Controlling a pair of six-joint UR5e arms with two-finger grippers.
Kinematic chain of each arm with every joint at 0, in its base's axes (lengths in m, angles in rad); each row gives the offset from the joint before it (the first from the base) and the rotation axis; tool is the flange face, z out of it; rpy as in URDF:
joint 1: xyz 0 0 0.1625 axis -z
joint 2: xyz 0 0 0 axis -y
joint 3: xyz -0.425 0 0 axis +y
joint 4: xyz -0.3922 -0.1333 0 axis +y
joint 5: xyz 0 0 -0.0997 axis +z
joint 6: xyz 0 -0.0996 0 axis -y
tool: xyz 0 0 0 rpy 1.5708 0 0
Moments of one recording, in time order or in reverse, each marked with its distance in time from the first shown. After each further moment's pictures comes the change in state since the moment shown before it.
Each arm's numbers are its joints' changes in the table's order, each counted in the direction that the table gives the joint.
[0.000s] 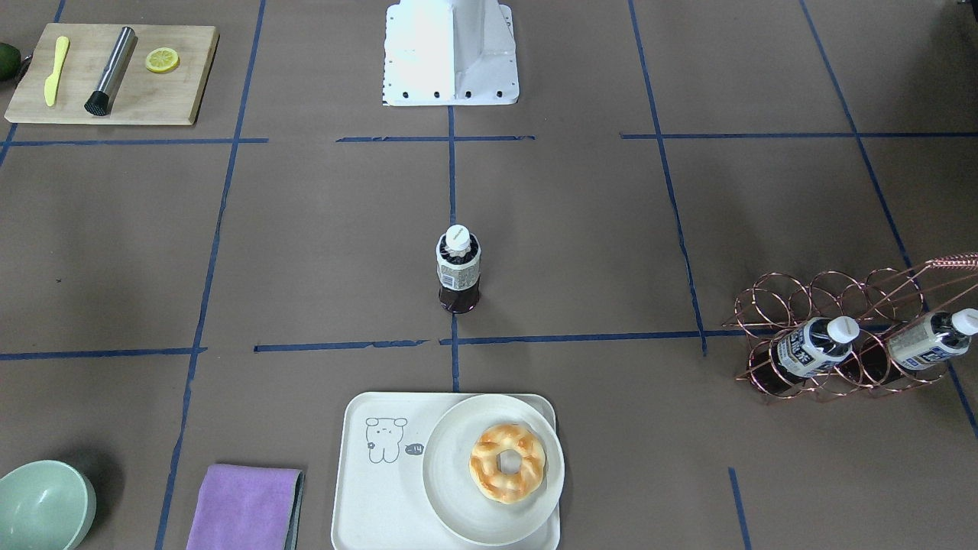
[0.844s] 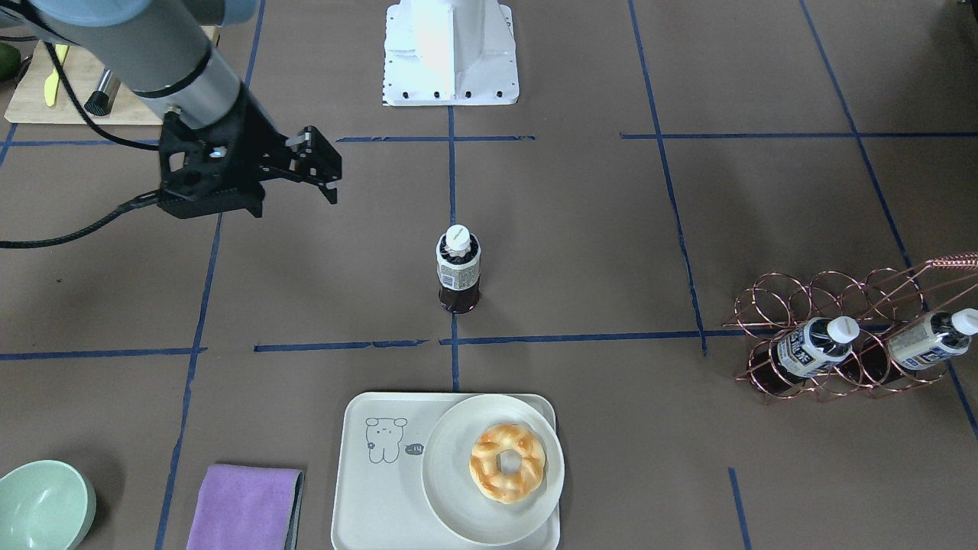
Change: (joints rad) left arm 0.045 0.054 -0.028 0.066 0.009 -0.024; right arm 0.464 0.514 0.106 0.006 0.246 0.749
